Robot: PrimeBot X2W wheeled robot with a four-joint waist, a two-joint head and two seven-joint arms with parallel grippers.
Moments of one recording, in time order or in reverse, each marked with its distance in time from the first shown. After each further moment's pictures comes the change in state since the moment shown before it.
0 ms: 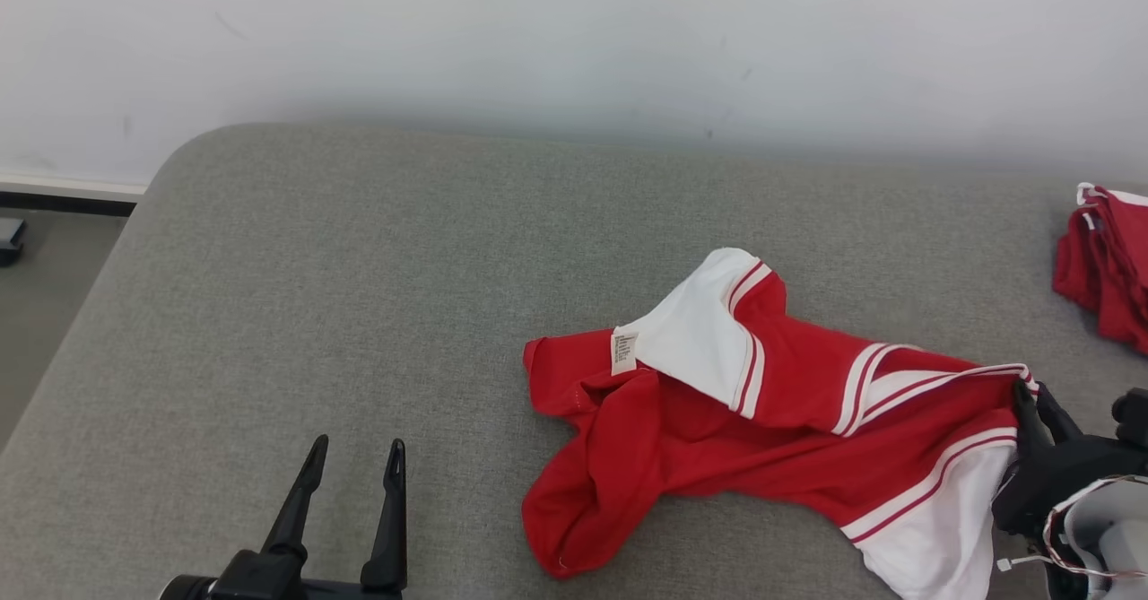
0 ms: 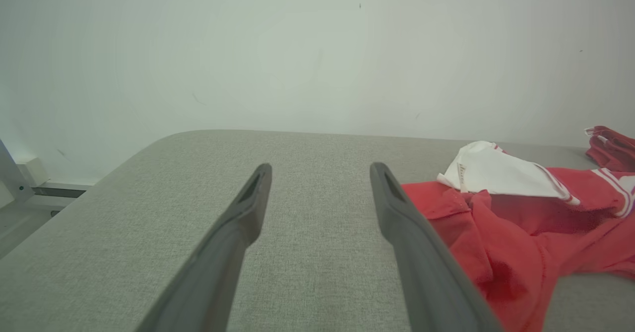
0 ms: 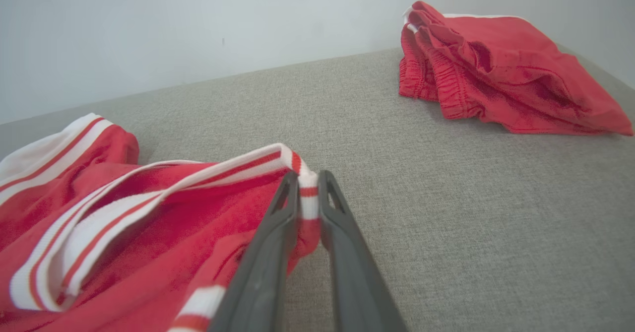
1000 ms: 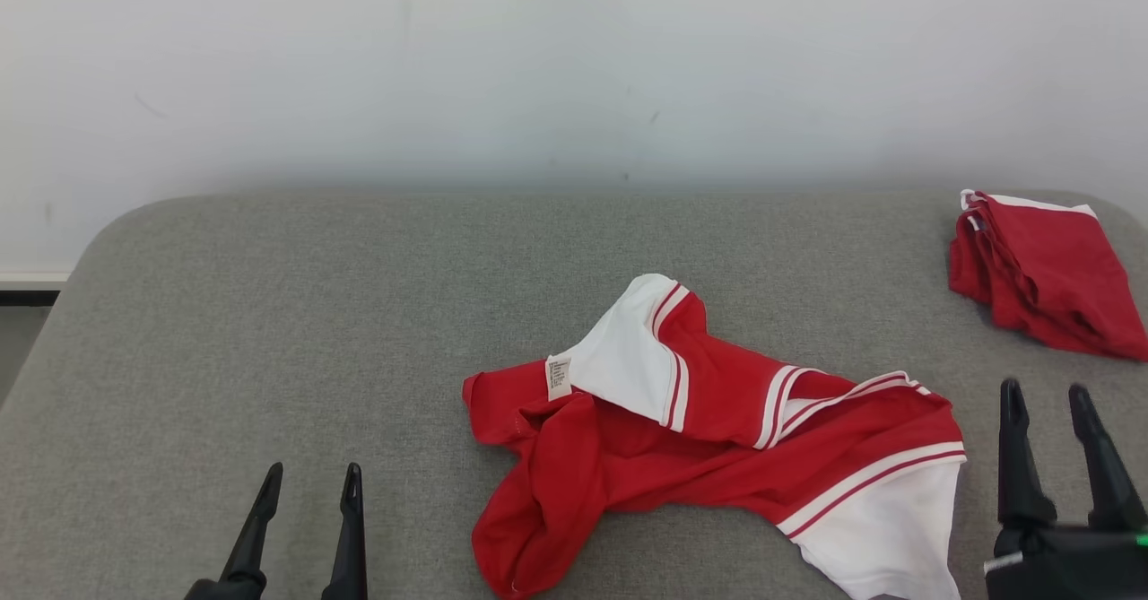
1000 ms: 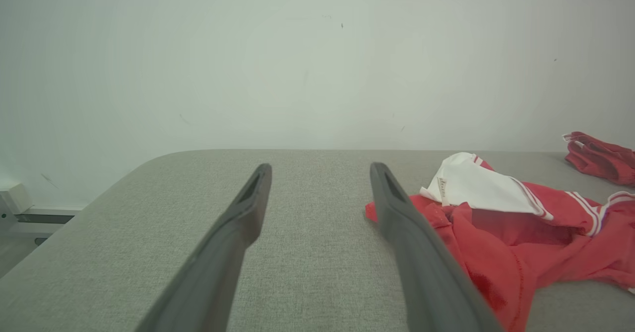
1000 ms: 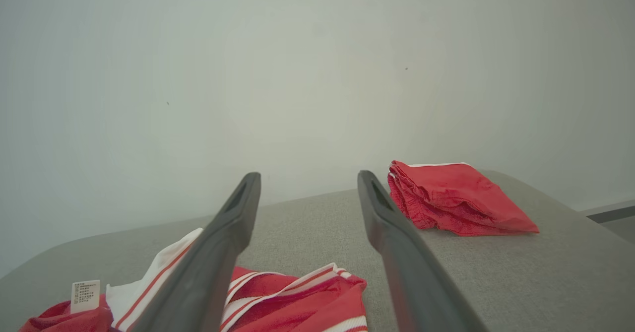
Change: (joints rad) left arm 0.054 0.007 0.065 -0.020 0.013 -0.001 0.000; right arm 0.338 0.106 -0.141 -0.616 -0.124 0.000 -0.123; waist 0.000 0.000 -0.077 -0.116
